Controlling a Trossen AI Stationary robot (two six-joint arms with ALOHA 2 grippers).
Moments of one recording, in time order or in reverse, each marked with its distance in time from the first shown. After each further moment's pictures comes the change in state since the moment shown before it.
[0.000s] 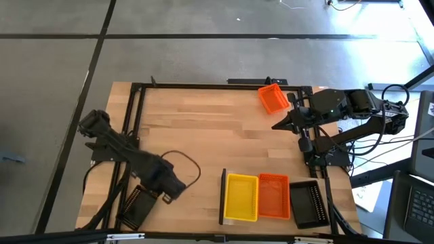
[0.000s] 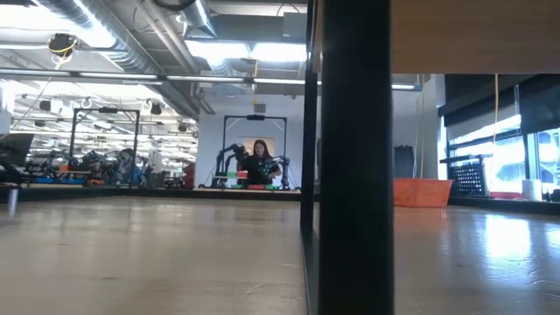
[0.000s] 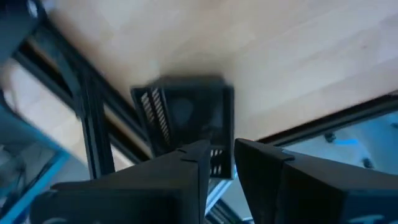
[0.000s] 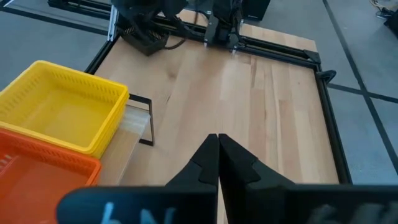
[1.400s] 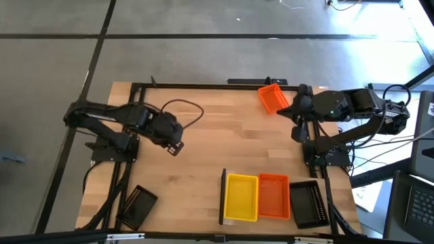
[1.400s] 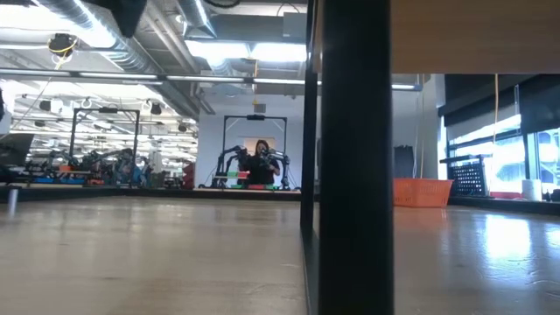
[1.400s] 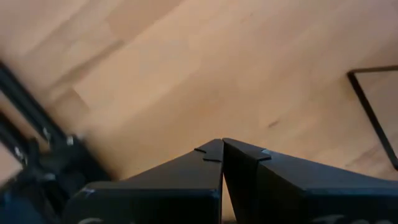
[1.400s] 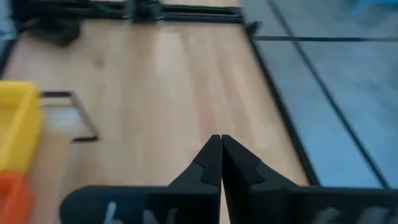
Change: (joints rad) left arm 0.405 -0.273 0.001 -0.050 -0.441 0.505; right arm 0.000 -0.018 0.000 -0.115 0.326 0.216
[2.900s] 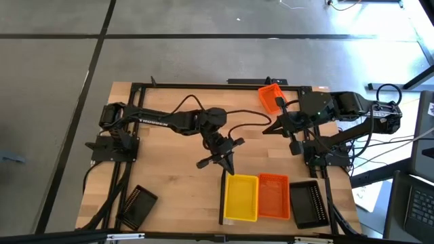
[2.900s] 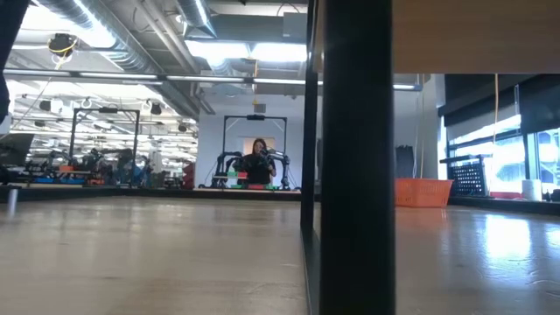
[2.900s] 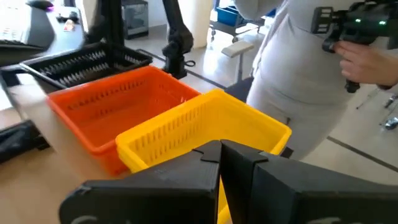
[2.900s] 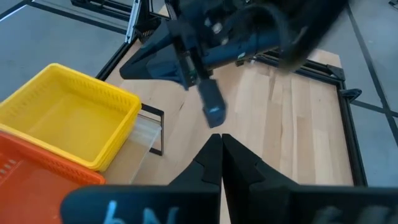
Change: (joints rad) left arm 0.184 0.424 -0.001 1.455 1.093 1.273; right arm 0.000 0.097 0.000 0.198 -0.387 -0.271
